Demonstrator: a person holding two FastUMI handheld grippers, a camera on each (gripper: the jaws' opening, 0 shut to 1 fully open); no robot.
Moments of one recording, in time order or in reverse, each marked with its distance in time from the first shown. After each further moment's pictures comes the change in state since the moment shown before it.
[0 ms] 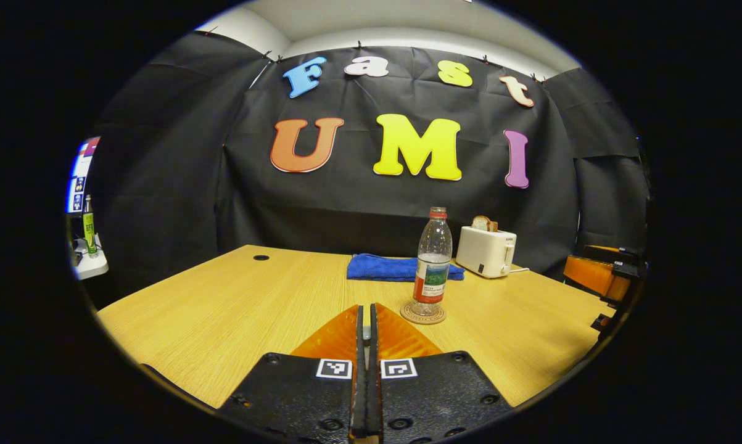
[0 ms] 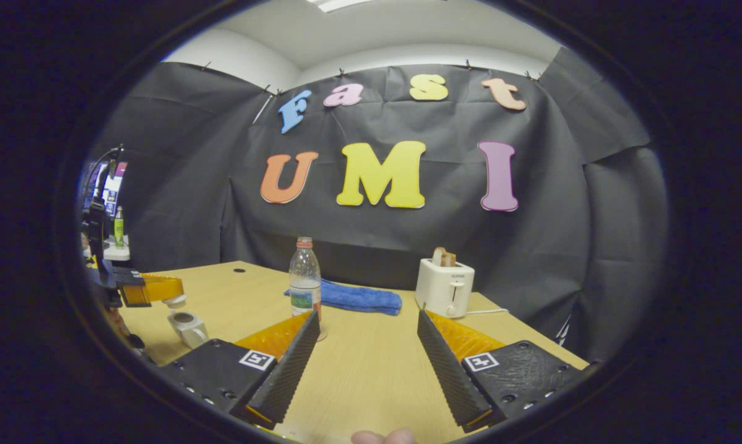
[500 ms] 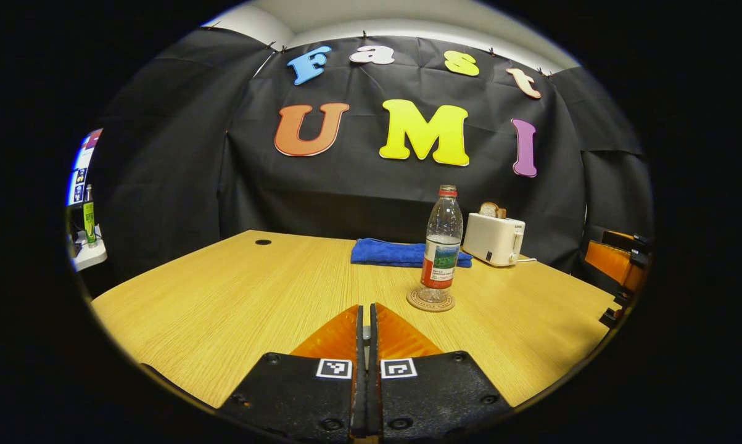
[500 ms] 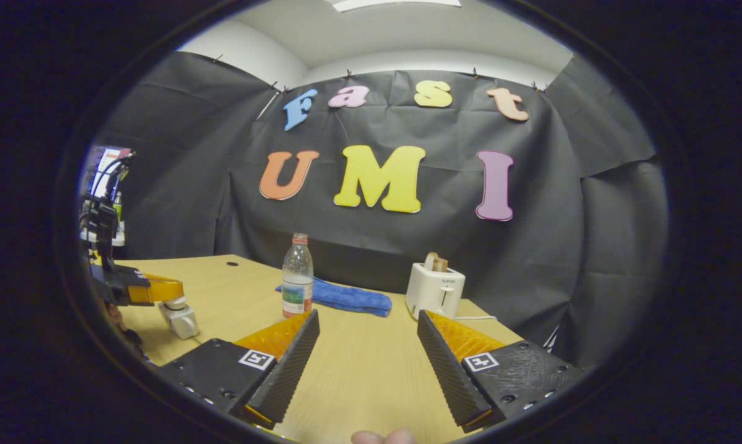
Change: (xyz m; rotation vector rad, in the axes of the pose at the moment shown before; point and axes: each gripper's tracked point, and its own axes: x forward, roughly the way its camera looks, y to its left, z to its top) left arm 0.007 0.003 -0.020 -0.018 0.047 0.015; right arm -0.006 -0.004 -0.002 -0.029 -0.016 -0.010
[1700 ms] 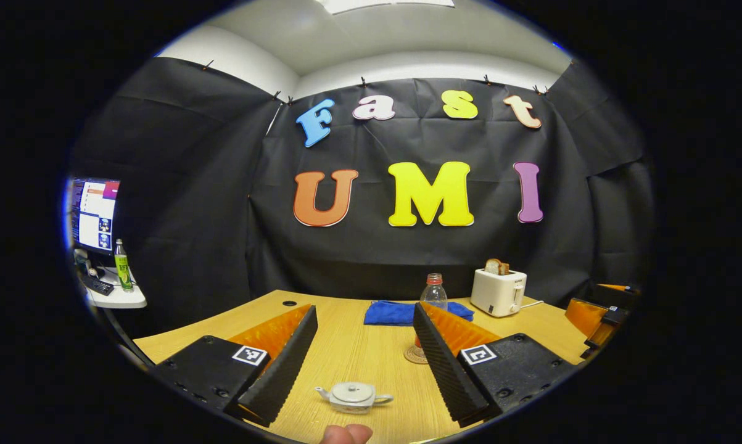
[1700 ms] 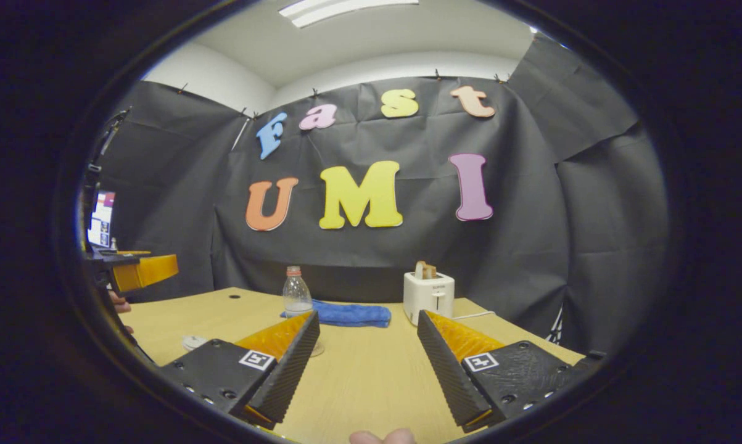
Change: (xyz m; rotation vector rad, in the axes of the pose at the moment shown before) left arm -0.077 -0.038 0.127 0.060 -0.229 0.124; right arm -0.036 -0.012 0.043 0.180 -0.059 -0.044
